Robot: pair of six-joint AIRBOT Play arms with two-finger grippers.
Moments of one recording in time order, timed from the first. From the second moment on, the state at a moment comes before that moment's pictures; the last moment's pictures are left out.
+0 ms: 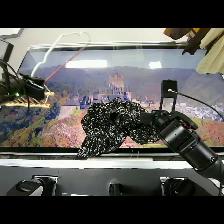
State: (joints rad) left arm -0.19 -0.87 1.19 1.46 -0.89 -1.20; right arm 0.71 -0.88 0.94 -2.13 1.18 2.48
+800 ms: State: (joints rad) left arm -0.39 -0.61 0.75 0.97 -0.96 -0.82; right arm 0.71 -0.90 0.94 -2.20 1.33 2.64
